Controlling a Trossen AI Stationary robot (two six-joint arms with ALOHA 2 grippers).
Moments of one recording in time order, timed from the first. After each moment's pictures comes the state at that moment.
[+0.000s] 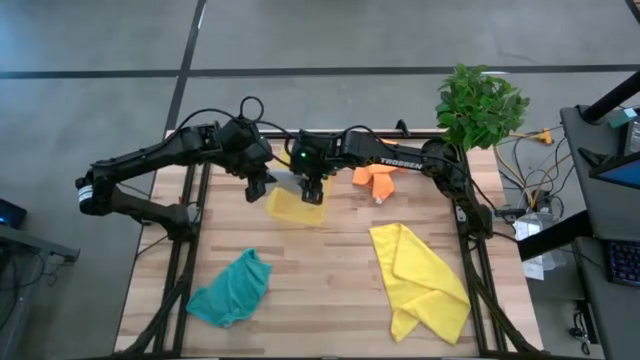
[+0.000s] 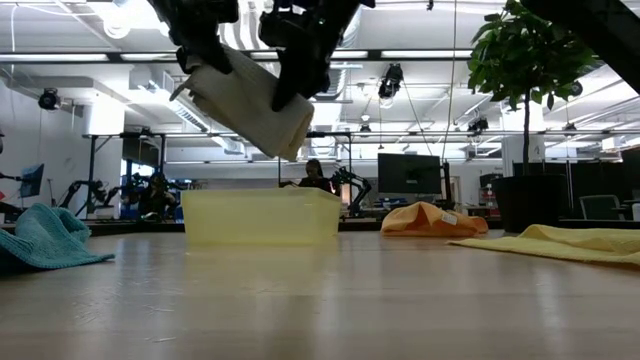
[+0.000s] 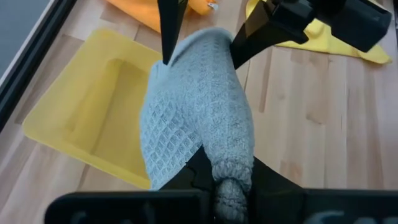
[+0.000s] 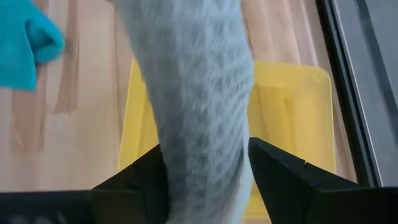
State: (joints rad) left arm 0.38 1.19 1.26 -0.94 0.21 0.02; right arm -0.17 2.16 2.20 -1.04 0.03 -0.13
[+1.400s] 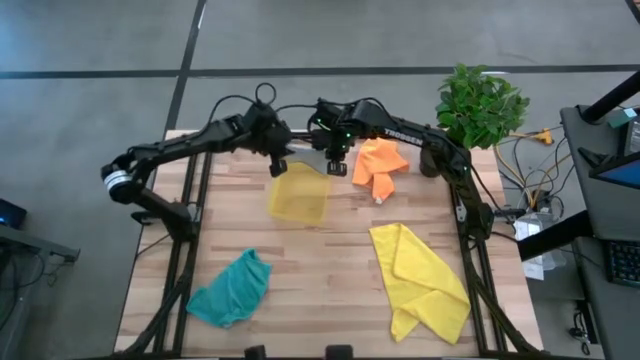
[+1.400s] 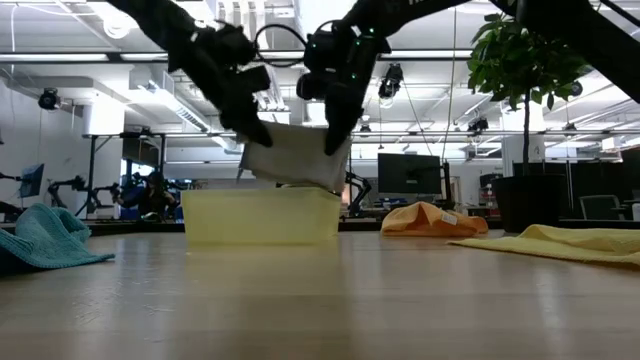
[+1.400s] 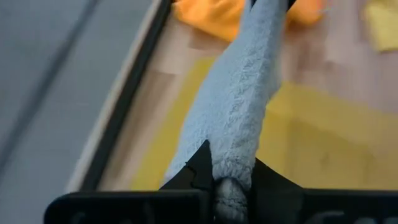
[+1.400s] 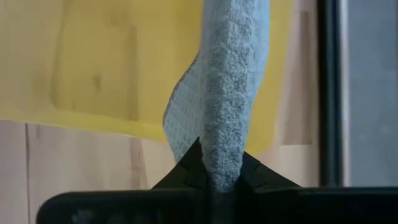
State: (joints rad) left arm 0.66 1.44 1.11 -0.45 0.24 0.33; right arm -0.42 2.16 2.11 -1.15 -0.10 -0.43
